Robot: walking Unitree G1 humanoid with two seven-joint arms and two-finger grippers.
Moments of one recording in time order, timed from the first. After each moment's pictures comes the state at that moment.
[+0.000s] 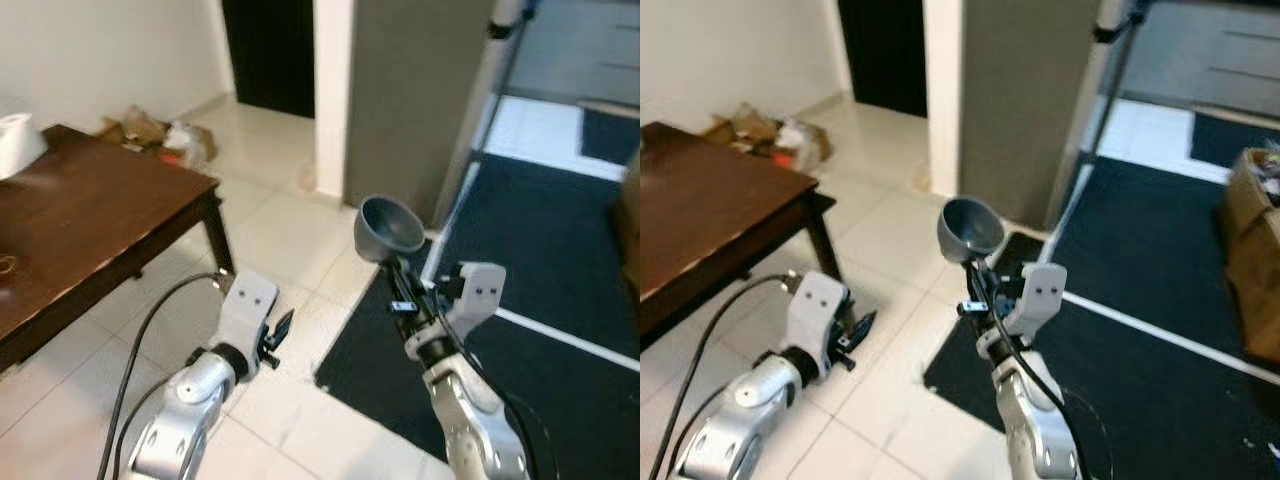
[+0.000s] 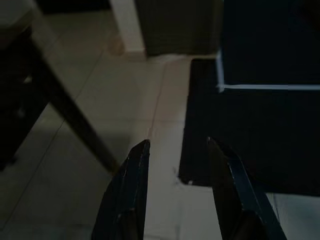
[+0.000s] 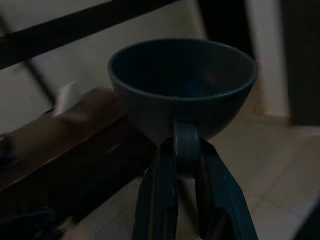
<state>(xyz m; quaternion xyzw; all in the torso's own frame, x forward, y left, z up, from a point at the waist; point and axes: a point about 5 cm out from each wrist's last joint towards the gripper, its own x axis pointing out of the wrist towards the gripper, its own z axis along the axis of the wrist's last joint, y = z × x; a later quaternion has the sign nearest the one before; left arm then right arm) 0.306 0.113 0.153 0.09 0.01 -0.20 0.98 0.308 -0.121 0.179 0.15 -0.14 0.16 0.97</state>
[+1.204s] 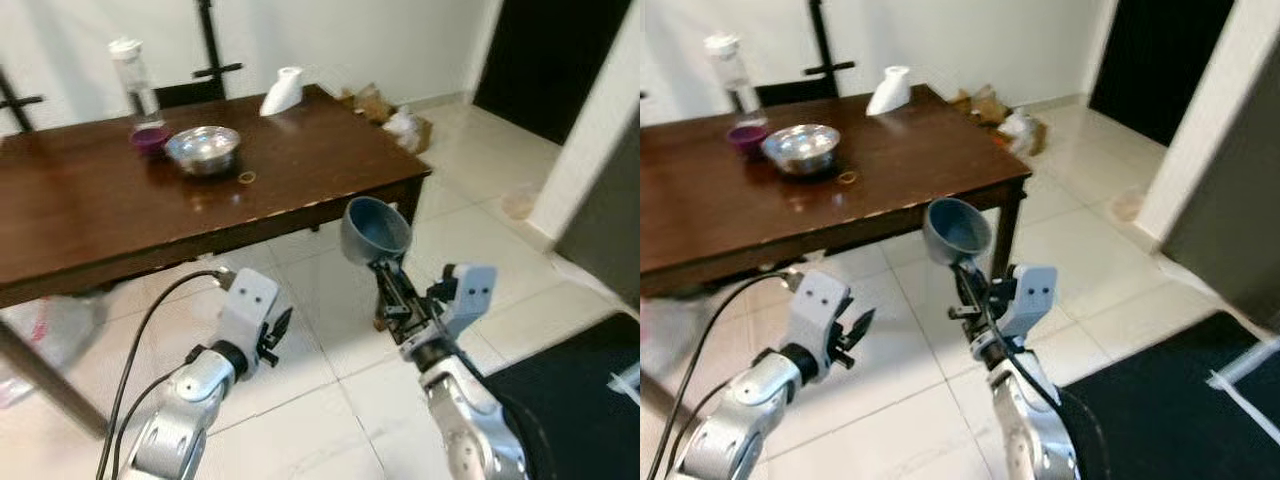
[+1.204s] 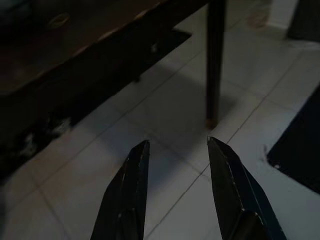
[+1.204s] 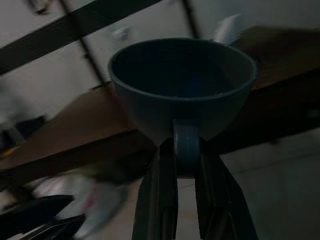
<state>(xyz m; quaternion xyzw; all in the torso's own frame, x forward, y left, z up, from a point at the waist) 0.308 0.112 0.155 0.10 0.00 -0.20 0.98 0.304 -0.115 0.180 0.15 -0.13 0.18 0.96</state>
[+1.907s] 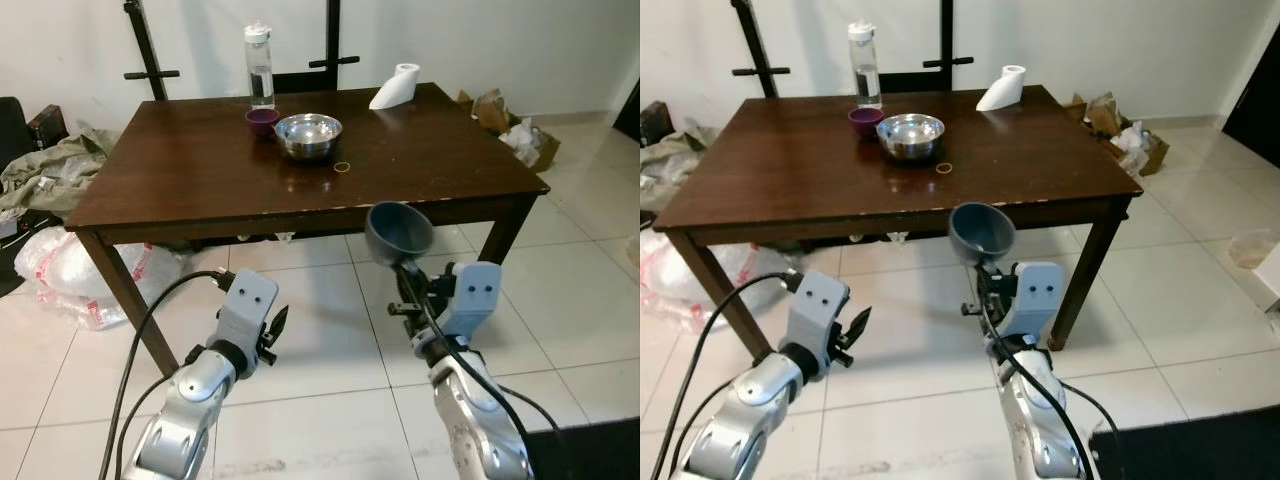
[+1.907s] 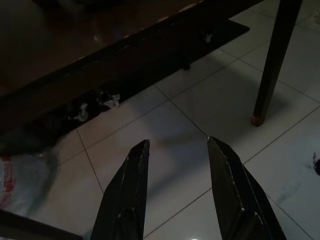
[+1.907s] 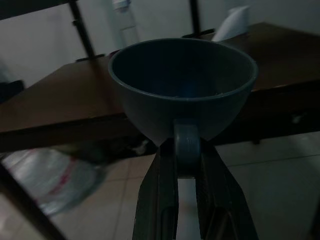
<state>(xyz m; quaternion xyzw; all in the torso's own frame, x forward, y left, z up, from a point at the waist) 0.314 0.117 0.157 0.11 -0.01 -0.17 0.98 0.315 -0.142 0.178 0.07 -0.13 0.06 0.99</state>
